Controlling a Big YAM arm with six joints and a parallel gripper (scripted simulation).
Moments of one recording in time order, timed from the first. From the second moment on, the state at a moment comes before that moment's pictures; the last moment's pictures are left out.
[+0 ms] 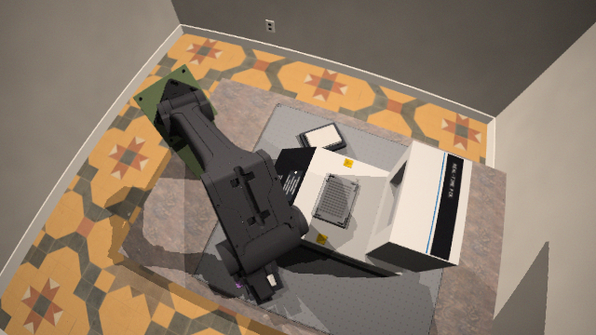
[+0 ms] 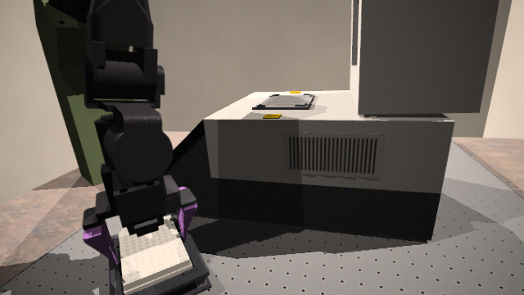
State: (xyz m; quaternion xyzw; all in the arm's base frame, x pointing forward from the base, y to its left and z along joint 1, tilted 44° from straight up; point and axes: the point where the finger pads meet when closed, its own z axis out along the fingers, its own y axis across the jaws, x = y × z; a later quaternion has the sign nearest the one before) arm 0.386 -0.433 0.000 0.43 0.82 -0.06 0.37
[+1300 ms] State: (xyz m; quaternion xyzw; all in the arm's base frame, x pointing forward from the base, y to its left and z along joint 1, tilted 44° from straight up) arm 0.387 -0.432 0.001 0.43 0.82 -0.06 0.37
